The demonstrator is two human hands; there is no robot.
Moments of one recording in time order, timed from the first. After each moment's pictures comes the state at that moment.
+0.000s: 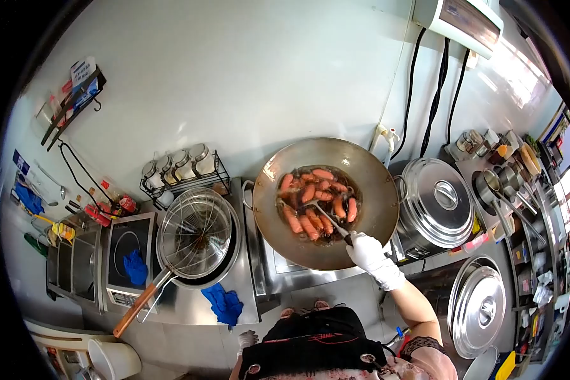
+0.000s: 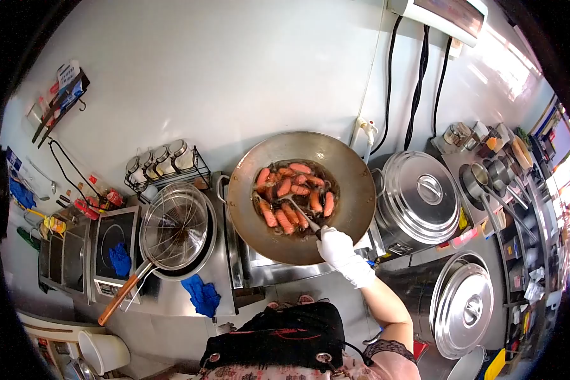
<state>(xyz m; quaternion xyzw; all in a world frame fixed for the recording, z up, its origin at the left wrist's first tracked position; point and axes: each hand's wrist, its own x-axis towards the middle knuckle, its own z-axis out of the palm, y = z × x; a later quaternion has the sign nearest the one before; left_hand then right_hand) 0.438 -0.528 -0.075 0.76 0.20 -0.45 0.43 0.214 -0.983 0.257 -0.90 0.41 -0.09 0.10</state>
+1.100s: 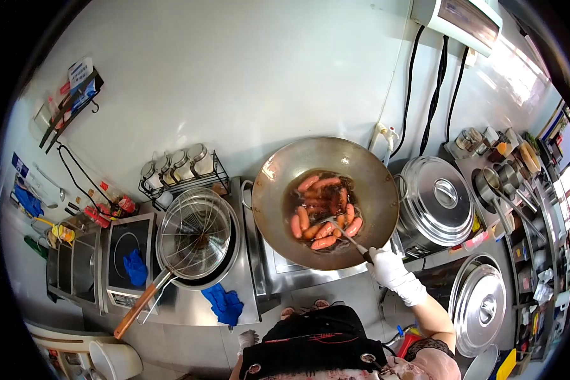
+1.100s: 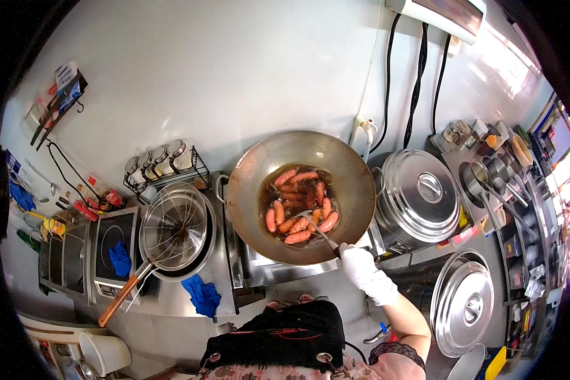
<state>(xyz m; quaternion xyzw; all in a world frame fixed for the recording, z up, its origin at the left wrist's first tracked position) 0.429 -0.552 -0.012 0.79 0.18 -0.41 0.42 0.157 -0.960 0.290 -0.90 0.42 0.01 0.13</state>
